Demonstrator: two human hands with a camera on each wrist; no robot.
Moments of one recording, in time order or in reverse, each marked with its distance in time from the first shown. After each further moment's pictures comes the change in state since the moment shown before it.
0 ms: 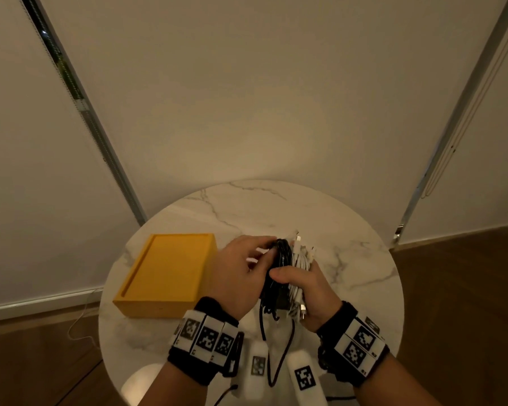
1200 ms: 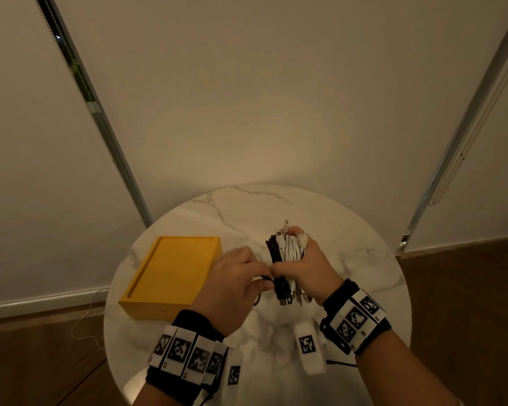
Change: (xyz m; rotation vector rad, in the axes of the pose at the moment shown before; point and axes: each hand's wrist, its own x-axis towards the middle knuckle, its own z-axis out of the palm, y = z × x) left_hand -0.007 -0.017 -0.026 0.333 -0.200 0.295; right_hand 0.040 -0.015 -0.006 -0.519 -0.013 -0.141
